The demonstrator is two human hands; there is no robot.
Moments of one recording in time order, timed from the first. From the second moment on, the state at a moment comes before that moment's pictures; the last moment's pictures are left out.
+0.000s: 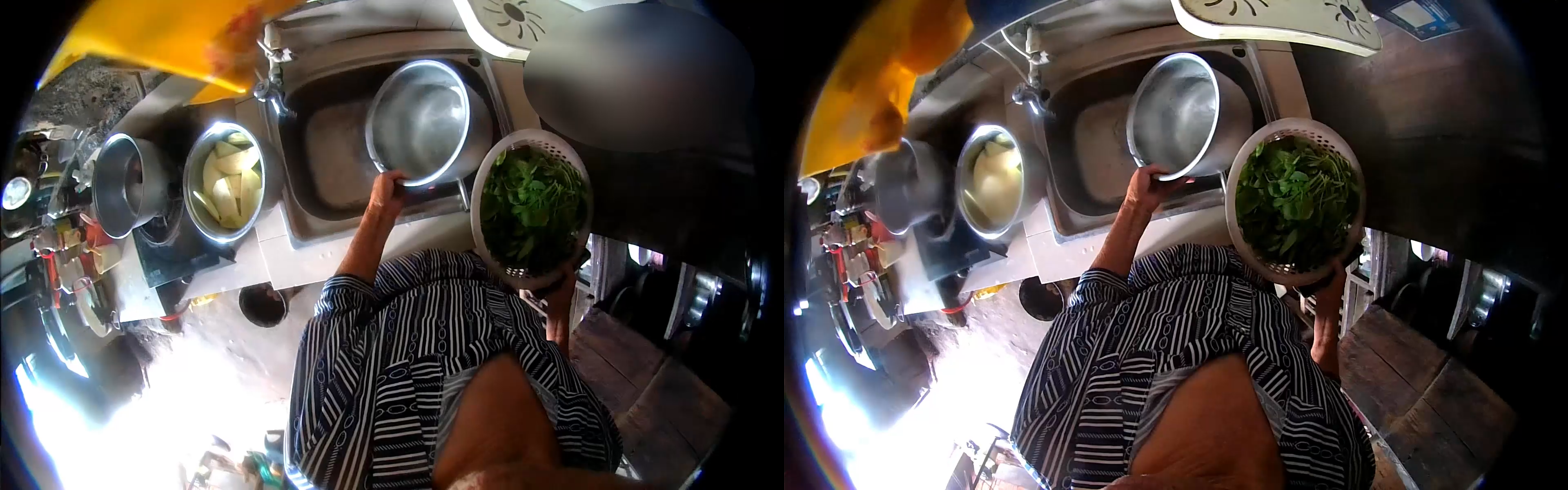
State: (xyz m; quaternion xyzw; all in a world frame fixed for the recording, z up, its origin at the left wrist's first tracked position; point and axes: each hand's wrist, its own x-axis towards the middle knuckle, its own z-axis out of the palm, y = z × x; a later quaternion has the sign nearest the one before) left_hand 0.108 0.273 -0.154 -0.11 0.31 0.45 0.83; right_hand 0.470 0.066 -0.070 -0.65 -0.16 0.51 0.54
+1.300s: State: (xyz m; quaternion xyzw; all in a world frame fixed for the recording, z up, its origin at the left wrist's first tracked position) left_hand 0.068 0.290 -0.180 -0.06 0.45 0.46 0.76; right_hand 0.454 0.049 -0.059 -0.65 -0.09 0.46 0.59
